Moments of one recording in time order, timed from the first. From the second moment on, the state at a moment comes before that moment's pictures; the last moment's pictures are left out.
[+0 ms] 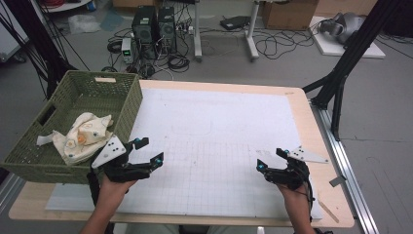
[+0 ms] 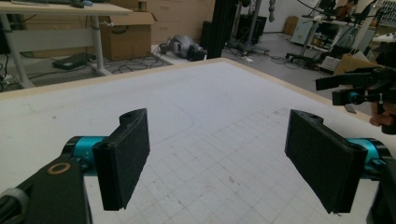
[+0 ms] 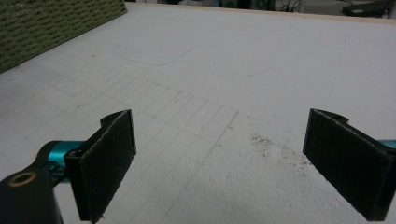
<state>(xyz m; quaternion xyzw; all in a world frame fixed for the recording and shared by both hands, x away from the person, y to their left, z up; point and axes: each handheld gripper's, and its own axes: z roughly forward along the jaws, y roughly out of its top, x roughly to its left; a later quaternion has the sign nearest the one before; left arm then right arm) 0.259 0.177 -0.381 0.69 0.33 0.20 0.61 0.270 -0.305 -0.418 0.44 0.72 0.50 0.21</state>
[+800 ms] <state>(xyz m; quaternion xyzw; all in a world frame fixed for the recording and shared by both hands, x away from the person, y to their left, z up) 0.279 0.280 -0.308 0.65 0.39 0.27 0.60 0.268 -0.303 -0.415 0.43 0.73 0.49 0.22</state>
